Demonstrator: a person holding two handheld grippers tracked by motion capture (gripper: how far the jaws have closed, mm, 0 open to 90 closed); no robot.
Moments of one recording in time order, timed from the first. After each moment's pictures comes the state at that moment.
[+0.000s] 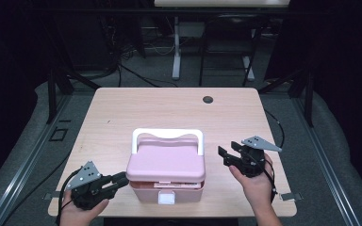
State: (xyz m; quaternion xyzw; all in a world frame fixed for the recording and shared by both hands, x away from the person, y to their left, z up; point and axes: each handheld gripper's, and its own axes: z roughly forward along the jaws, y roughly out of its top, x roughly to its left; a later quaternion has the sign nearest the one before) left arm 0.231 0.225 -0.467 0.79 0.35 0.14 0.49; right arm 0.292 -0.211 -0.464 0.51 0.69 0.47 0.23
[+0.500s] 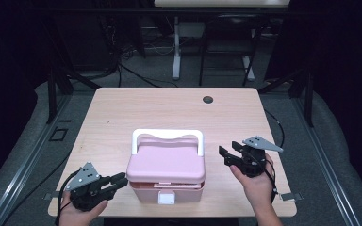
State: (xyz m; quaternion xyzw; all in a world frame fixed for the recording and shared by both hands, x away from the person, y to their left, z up) left arm 0.228 0.227 -0.469 0.79 0.35 0.14 0.49; right arm 0.292 -0.213 -0.464 0.51 0.68 0.47 0.22
